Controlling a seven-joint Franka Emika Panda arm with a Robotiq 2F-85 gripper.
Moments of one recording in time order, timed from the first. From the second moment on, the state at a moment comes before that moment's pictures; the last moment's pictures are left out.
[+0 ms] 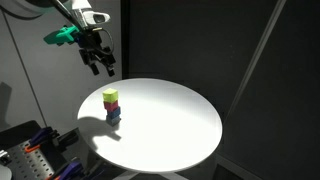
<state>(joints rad) -0.10 -0.63 0.07 -2.78 -0.25 2.33 0.04</state>
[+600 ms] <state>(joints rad) -0.10 -0.63 0.07 -2.78 -0.25 2.33 0.04</state>
